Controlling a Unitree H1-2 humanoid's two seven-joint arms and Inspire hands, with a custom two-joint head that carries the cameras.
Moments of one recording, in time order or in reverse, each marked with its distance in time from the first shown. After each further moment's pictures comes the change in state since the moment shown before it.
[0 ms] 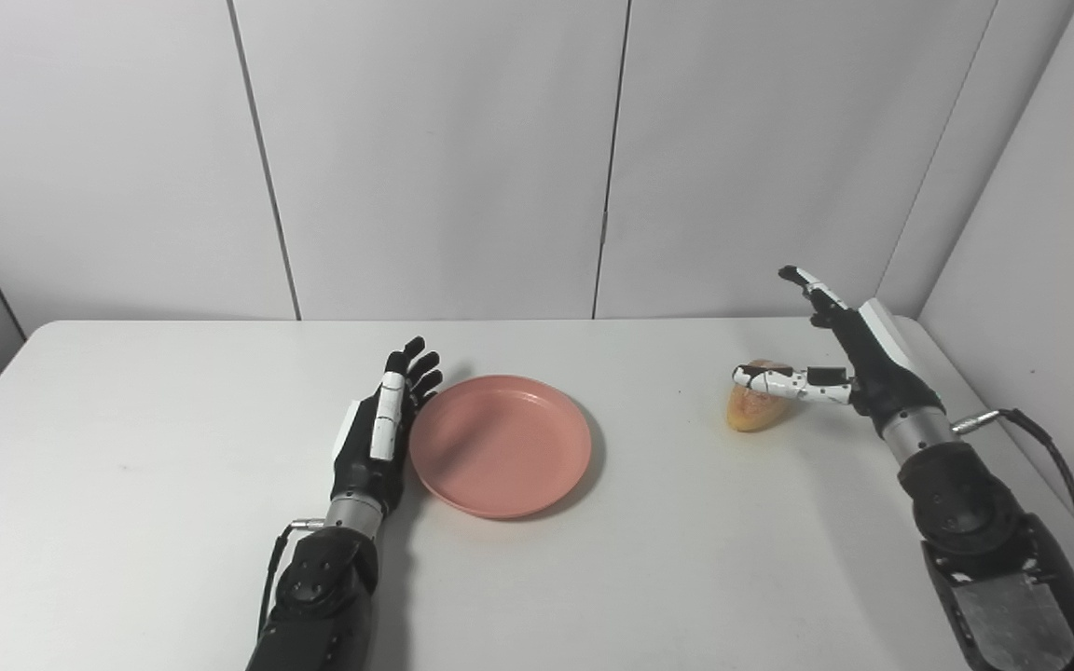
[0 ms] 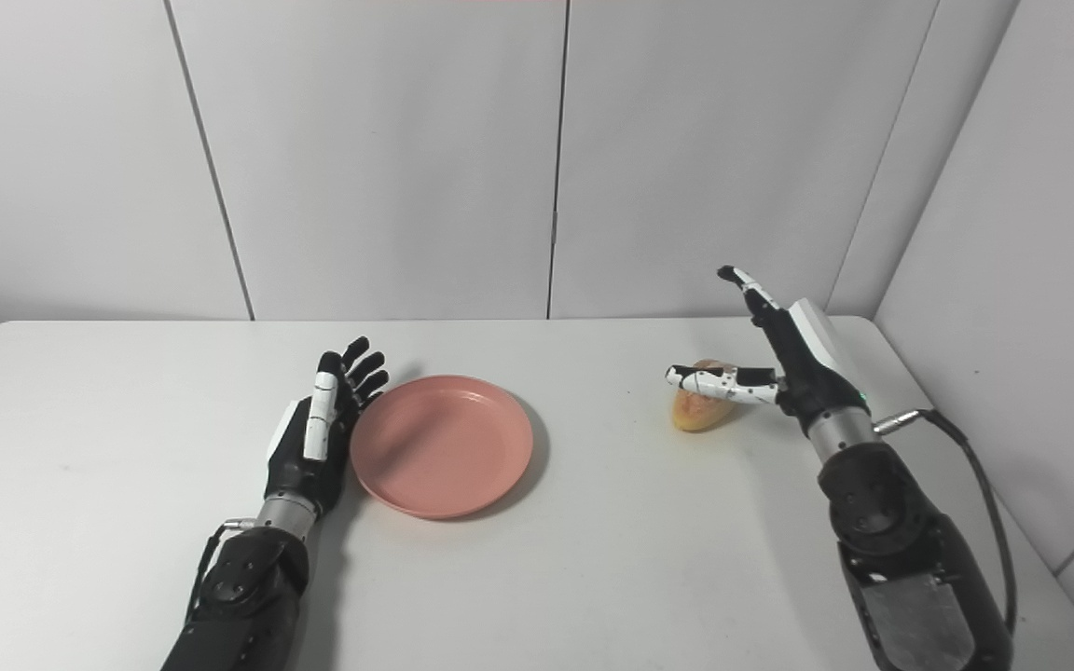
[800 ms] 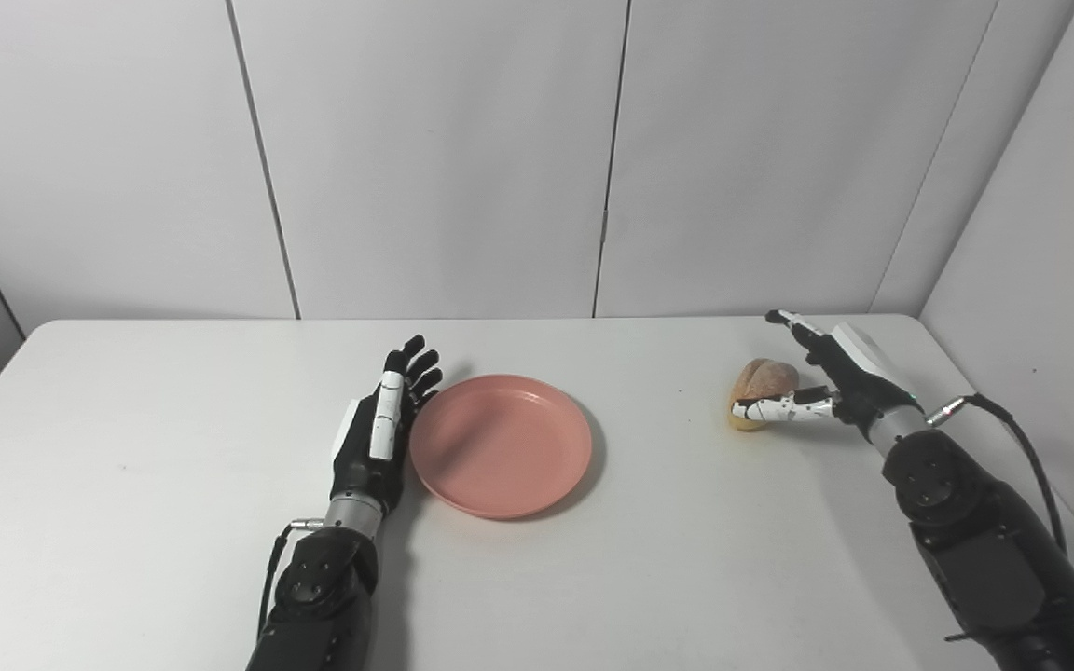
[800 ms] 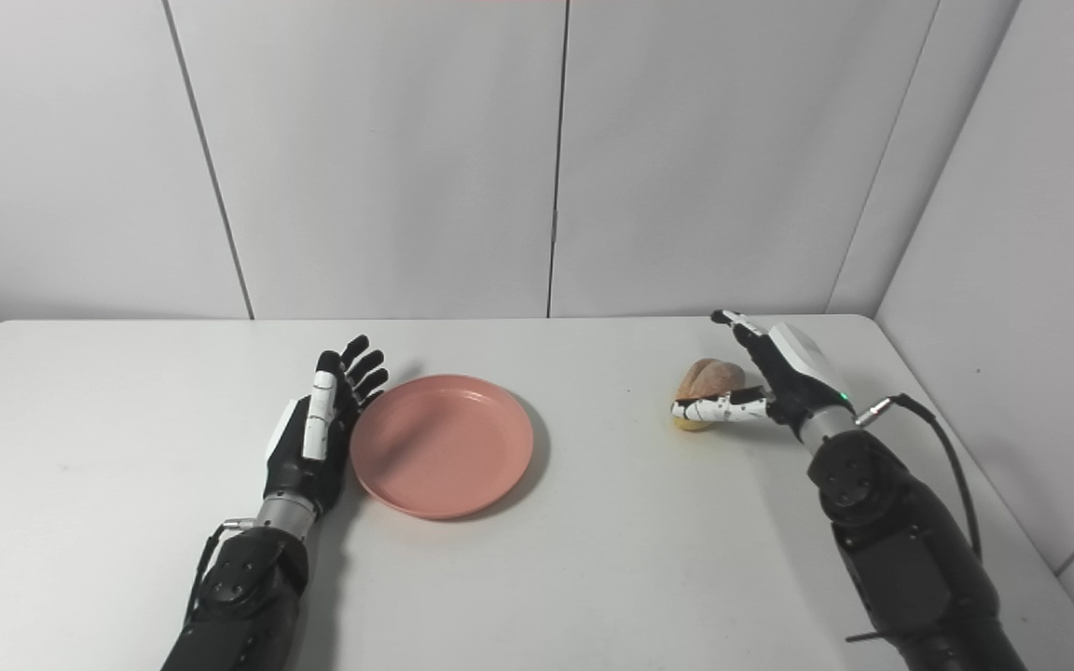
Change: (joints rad) left arm 0.005 -0.001 0.002 -0.014 -0.002 0.001 -0.002; right arm -0.092 -0.040 0.098 0.245 -0.064 -0.002 0.023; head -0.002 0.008
